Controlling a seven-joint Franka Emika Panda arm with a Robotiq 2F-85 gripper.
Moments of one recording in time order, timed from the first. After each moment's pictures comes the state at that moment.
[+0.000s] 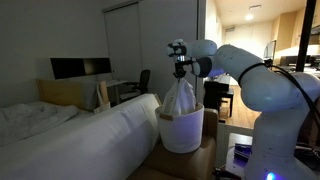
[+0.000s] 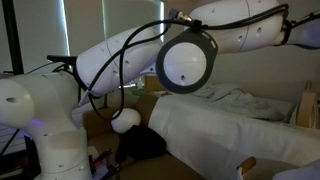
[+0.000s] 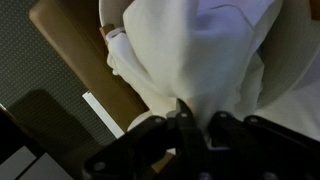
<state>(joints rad) -0.76 1.10 -0.11 -0.37 0.01 1.51 -0.21</state>
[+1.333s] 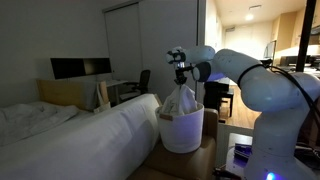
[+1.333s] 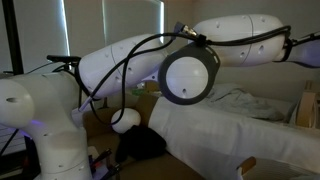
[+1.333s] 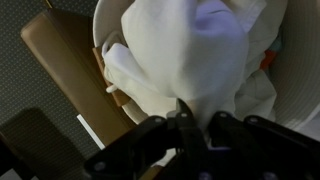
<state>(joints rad) -0.76 1.17 -0.12 -0.37 -0.01 1.48 -0.23</state>
